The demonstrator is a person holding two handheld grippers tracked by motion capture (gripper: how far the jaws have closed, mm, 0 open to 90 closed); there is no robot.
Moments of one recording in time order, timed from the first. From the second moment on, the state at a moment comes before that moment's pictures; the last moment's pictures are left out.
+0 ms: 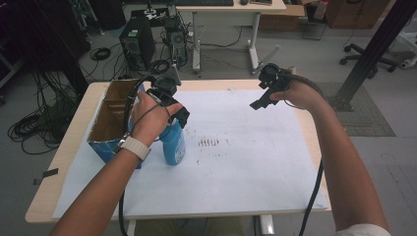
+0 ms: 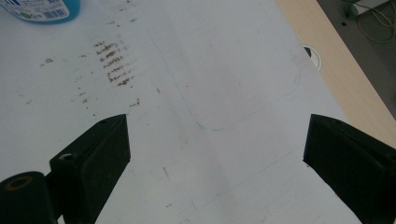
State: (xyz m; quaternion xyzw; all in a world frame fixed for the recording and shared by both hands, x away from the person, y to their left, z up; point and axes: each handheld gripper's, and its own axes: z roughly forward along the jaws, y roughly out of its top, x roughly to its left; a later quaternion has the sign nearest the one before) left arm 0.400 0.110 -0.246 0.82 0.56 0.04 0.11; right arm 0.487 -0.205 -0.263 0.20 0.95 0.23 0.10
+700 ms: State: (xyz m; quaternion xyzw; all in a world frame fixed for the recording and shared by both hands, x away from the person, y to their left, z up) left arm 0.406 0.110 -0.265 0.81 0.57 0.05 0.11; right arm 0.487 -0.205 -0.265 0.20 0.95 0.24 0.10
